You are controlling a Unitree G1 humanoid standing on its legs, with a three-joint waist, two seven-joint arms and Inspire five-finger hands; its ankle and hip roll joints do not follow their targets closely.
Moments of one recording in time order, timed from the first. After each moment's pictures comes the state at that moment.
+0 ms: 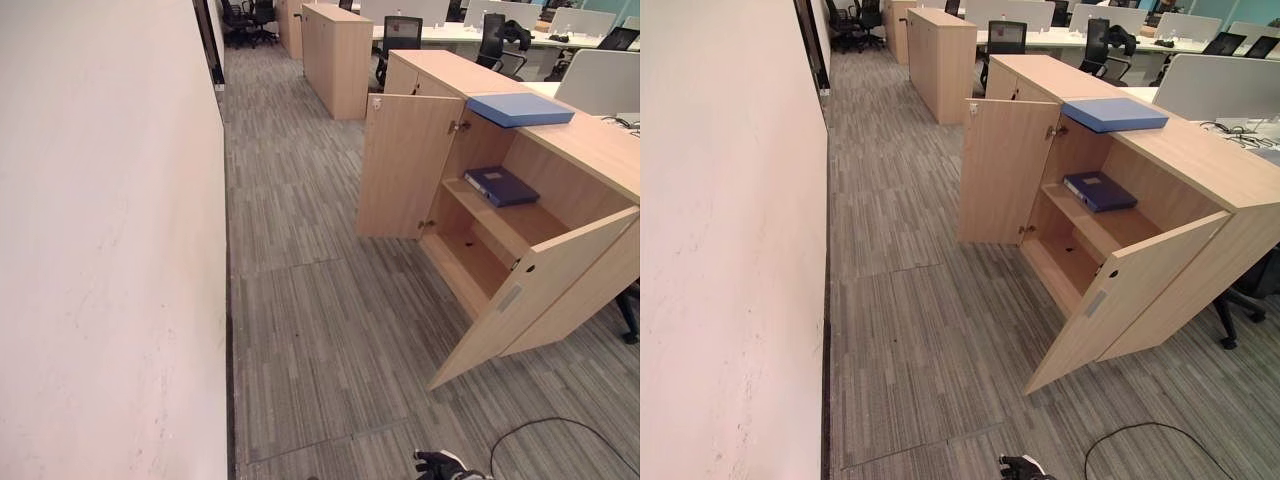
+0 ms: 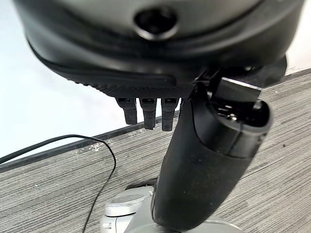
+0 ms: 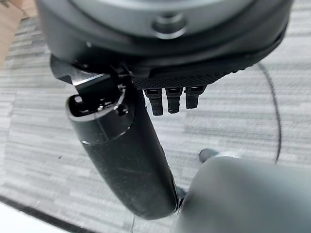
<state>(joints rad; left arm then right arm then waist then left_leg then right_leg) 0.07 0.25 -0.15 1.32 -0.11 -0.02 0.05 -0.03 -0.22 0.42 1.12 0.08 0.07 0.02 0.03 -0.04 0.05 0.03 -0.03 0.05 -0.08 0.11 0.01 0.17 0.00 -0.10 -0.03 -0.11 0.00</state>
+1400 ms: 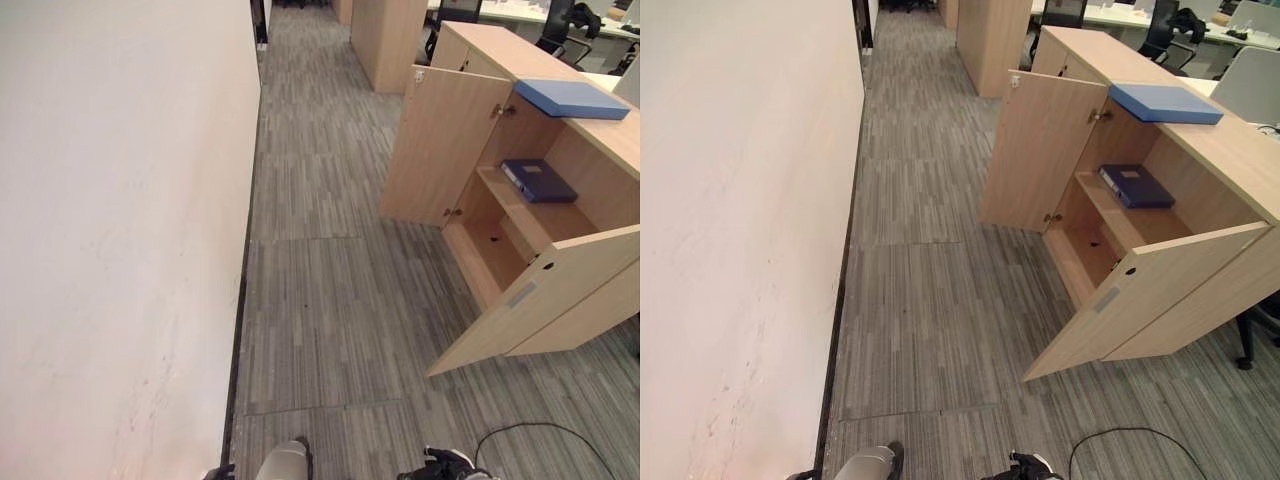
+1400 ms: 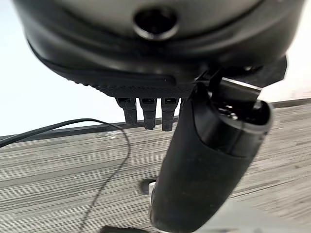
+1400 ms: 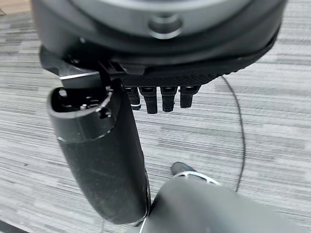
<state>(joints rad) -0.02 0.25 -0.16 1.35 -0.16 -0.04 0.12 -0.12 -0.20 0.34 1.31 0.10 0.03 0.00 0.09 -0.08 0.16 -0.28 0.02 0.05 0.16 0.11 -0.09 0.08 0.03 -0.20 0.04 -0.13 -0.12</state>
